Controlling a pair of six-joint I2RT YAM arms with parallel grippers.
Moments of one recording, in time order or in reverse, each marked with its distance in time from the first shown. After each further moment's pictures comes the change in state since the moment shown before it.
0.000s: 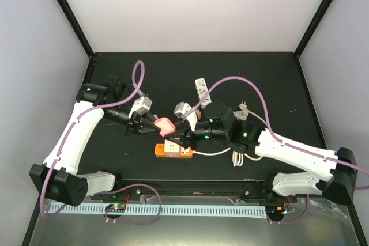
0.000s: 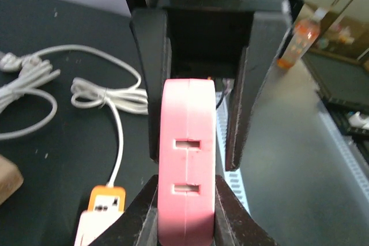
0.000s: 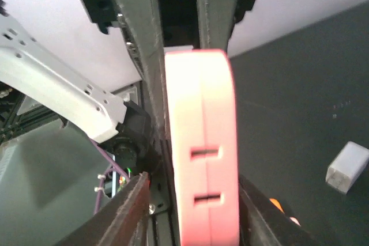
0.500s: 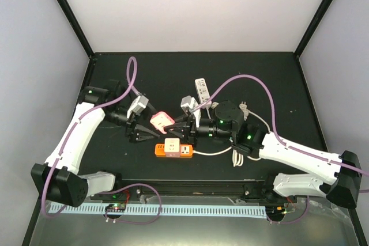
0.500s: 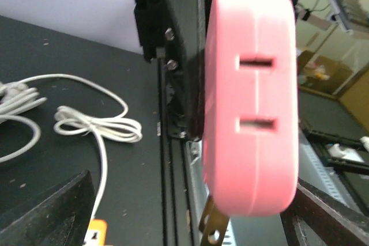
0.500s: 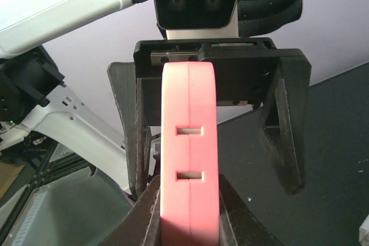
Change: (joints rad) left arm 0.012 0.003 -0.066 0.003 0.215 0.011; right arm -0.006 -0.093 -0.126 0.328 -0.023 0.166
